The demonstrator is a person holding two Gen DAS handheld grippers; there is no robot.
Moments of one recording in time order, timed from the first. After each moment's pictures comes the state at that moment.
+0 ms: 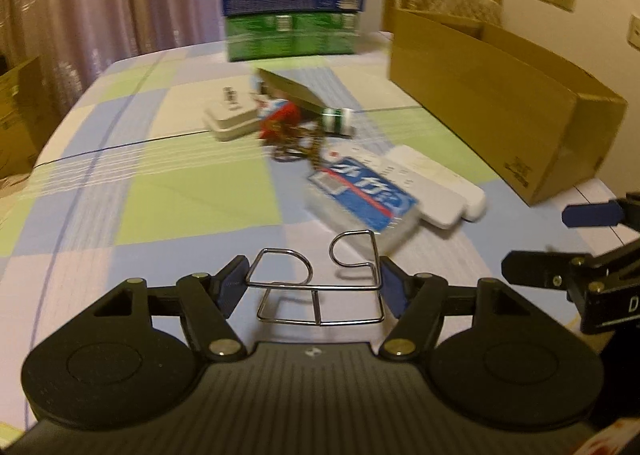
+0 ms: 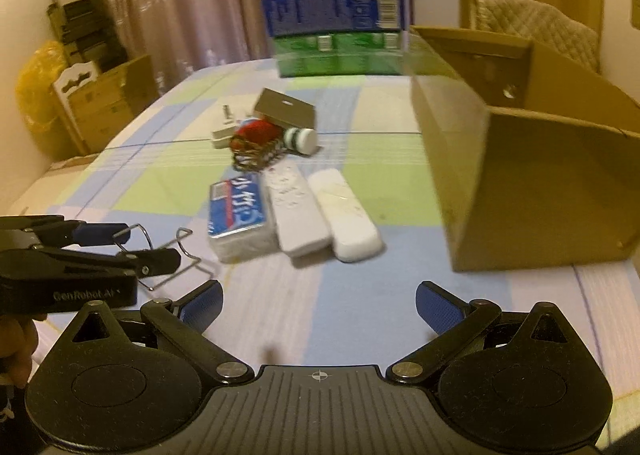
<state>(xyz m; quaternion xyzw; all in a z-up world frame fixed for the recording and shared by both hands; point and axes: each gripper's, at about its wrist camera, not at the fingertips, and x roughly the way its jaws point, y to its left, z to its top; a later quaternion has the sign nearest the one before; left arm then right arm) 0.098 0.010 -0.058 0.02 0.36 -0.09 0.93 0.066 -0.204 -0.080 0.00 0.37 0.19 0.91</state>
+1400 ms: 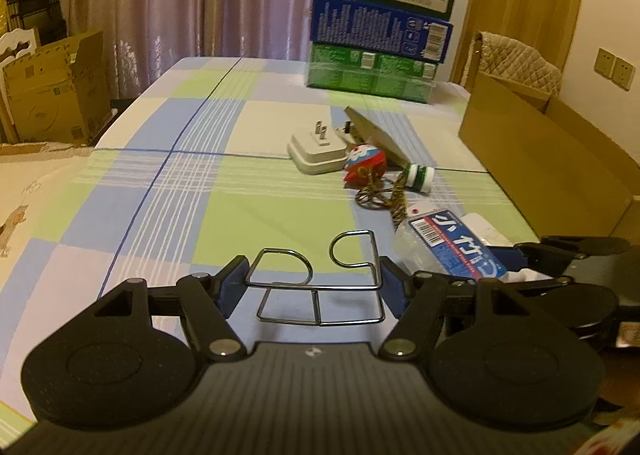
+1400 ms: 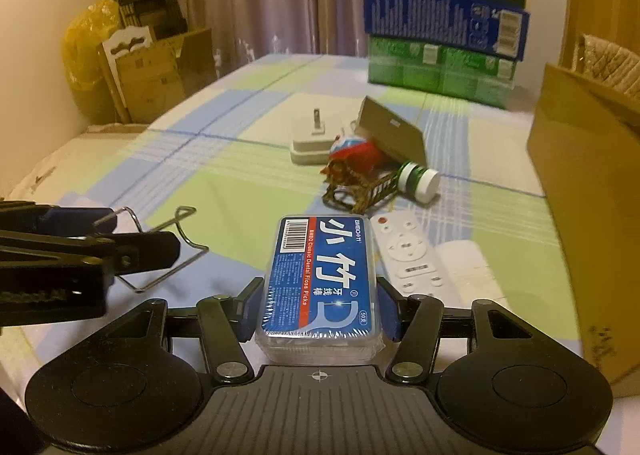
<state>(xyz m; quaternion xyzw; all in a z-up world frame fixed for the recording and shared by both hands) 0.108 0.063 -0.038 -0.05 0.33 -0.02 0.94 0.128 -0.112 -0.095 -0.06 0.35 0.26 0.90</state>
